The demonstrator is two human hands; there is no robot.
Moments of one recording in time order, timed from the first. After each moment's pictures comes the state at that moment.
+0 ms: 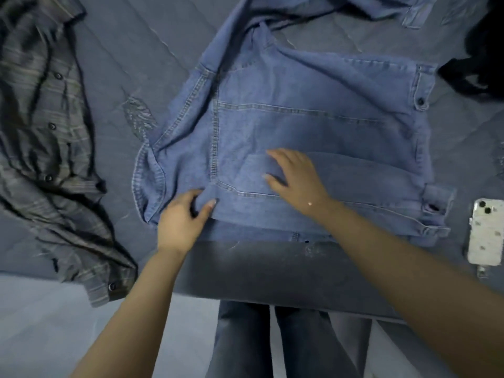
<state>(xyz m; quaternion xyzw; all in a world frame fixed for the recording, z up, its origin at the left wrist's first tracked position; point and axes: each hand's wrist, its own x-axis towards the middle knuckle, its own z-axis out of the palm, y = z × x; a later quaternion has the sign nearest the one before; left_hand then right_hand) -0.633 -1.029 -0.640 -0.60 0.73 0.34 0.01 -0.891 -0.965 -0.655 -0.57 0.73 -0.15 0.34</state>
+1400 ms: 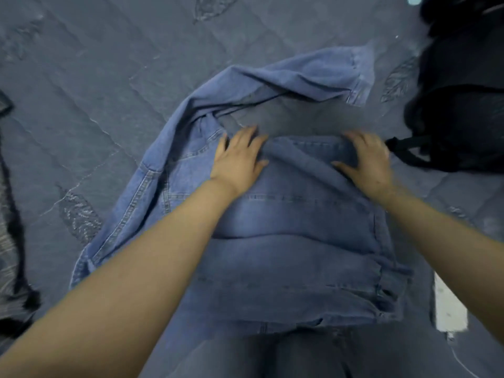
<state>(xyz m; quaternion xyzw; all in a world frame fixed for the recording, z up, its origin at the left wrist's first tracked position) -0.935 -1.186 -0.671 -0.31 0.92 0.22 0.09 -1.172 -1.008 -0.685 -0.48 0.86 -0.08 0.15</state>
